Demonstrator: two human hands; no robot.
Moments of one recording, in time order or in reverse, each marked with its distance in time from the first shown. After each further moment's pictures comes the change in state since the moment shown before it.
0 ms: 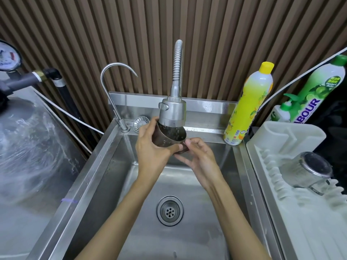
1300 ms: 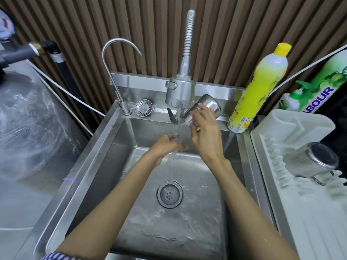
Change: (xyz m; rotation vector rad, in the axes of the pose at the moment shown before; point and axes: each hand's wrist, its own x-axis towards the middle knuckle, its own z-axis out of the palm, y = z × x) left_hand 0.014 -0.061 0.030 -0.146 -0.597 -0.613; right_hand 0.026 0.001 -0.007 -1.419 0.187 -0.723
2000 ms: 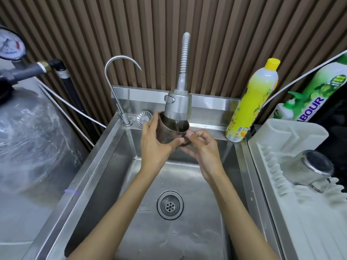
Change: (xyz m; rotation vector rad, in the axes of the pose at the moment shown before) left_hand -0.045 0.026 -0.006 0.162 0.526 0.564; right_hand -0.013 -0.024 -0.015 1.162 -0.103 0.703
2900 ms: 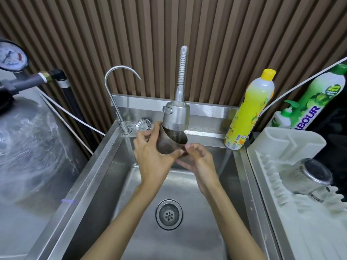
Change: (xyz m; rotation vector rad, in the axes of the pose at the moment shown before) left_hand -0.005 0.000 0.005 0.251 0.165 0.059; right_hand -0.002 0.008 0.001 0.004 -0.002 0.041
